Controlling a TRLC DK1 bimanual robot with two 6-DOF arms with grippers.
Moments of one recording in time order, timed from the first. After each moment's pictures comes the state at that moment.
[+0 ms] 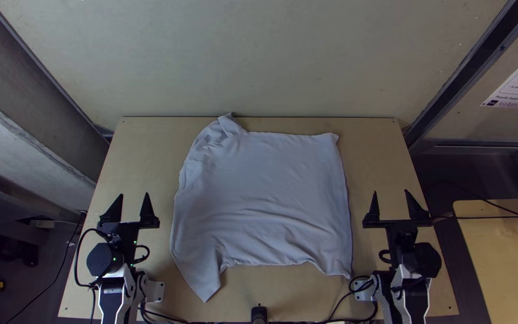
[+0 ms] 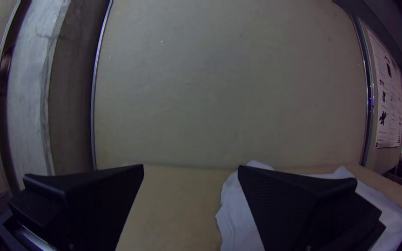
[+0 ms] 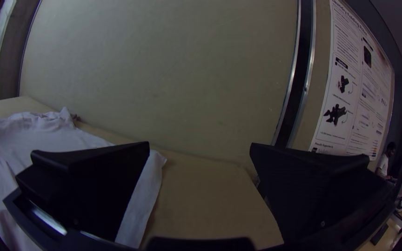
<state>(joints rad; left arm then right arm) 0.10 0.02 0.06 0.10 0.02 -0.05 0.01 0.06 0.18 0.00 0.01 -0.24</state>
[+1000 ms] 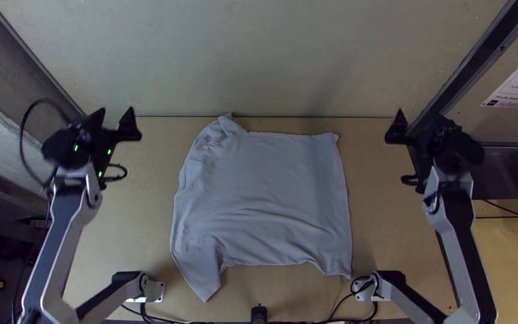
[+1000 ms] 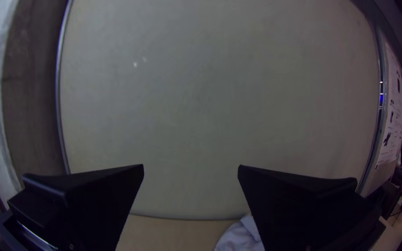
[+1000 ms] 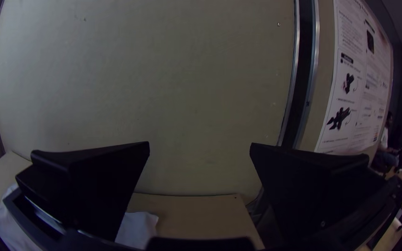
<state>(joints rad) 0.07 1.07 1.10 0.05 0.04 -0.04 0.02 1.06 1.10 -0.05 0.12 -0.08</state>
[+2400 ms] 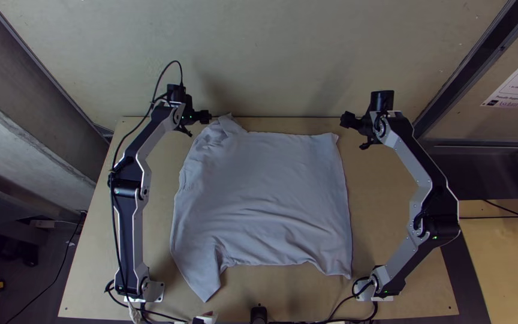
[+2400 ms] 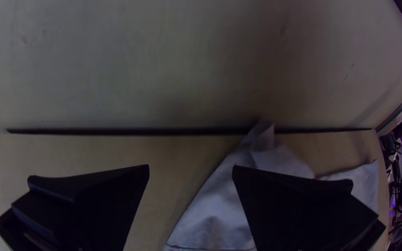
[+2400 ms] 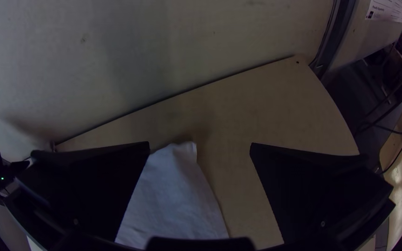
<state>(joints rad) -0.12 2.33 2.18 -0.55 0.04 -0.12 0.08 1.86 1.62 -0.55 0.08 0.39</state>
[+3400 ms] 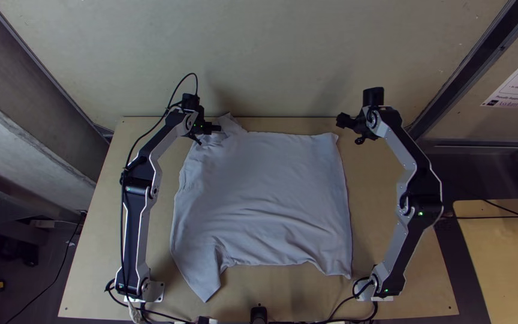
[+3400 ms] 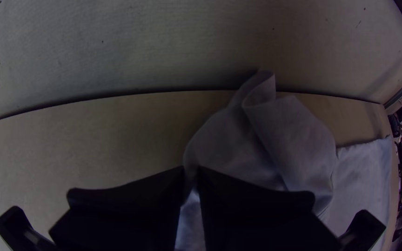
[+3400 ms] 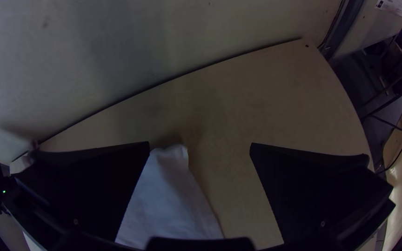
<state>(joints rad) -0.18 2.42 2.21 -0.60 0.02 -0.10 0.07 2.09 1.83 -0.66 0.07 0.39</state>
